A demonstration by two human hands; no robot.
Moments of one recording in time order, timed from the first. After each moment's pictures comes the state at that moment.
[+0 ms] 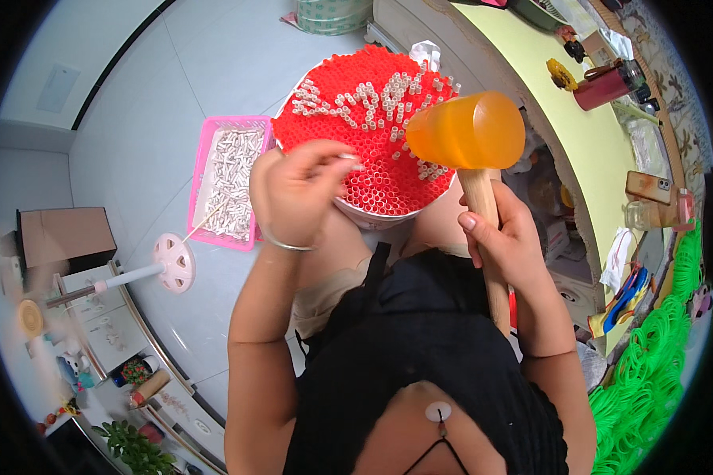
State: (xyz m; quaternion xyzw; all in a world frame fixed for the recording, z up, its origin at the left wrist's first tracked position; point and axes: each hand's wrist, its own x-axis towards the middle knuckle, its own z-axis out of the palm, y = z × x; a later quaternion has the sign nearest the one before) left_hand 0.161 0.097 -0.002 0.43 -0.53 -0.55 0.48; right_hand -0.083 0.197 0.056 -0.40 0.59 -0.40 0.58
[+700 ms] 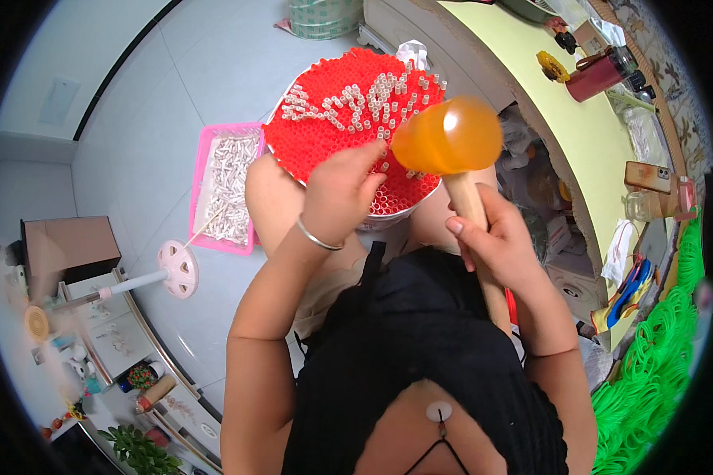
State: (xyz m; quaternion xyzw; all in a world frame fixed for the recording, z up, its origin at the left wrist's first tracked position) left_hand 0.124 0.093 -0.027 0.37 -0.79 -0.28 0.40; right_hand -0.088 0.203 0.058 -0.41 0.59 -0.36 0.59
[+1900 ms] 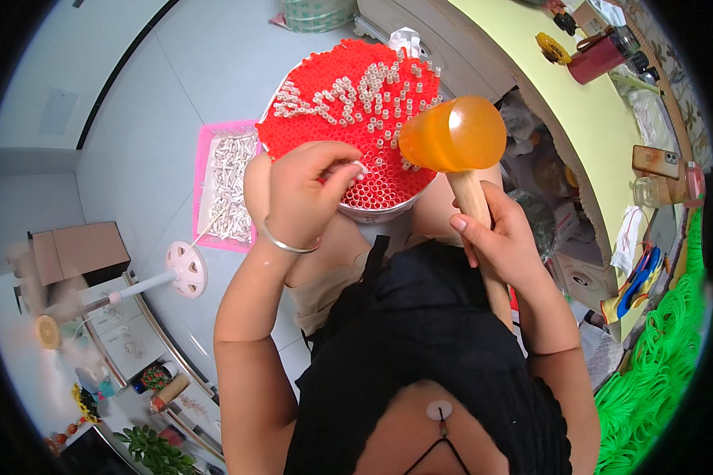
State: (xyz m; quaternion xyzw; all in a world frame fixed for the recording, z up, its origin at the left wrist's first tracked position) left_hand 0.145 0.095 0.011 0.43 -0.65 -0.50 0.38; right_hand -0.096 0.214 0.042 -0.39 0.60 -0.38 0.59
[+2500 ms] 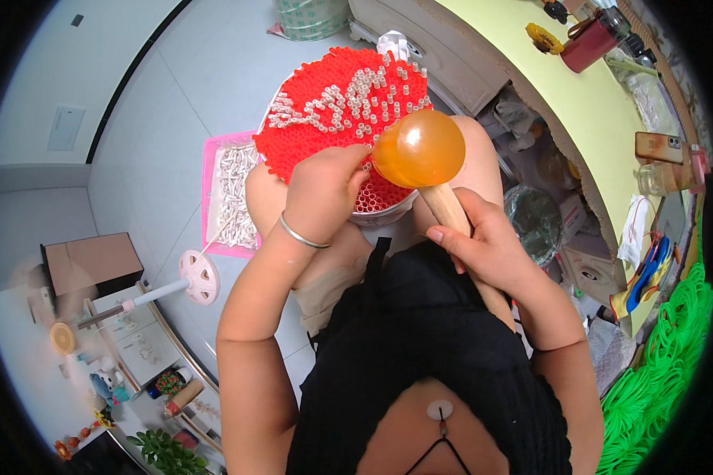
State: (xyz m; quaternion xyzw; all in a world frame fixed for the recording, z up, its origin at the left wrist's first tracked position) left_hand 0.119 0.090 0.006 0.36 -0.87 -0.20 0.27; right_hand -0.096 0.214 0.050 -0.42 0.59 -0.32 0.61
